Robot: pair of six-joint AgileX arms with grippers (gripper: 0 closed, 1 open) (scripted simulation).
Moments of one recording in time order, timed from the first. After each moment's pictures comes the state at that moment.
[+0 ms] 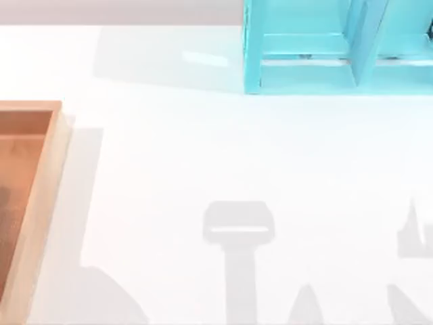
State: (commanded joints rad) left arm 0.39 1.73 0.95 -0.78 -0.01 0.42; right arm 0.00 0.00 0.00 0.00 0.00 0.00
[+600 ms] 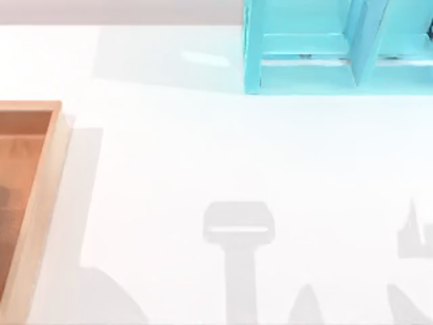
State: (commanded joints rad) left arm 0.39 1.73 0.95 -0.78 -0.01 0.42; right arm 0.00 0.00 0.00 0.00 0.00 0.00
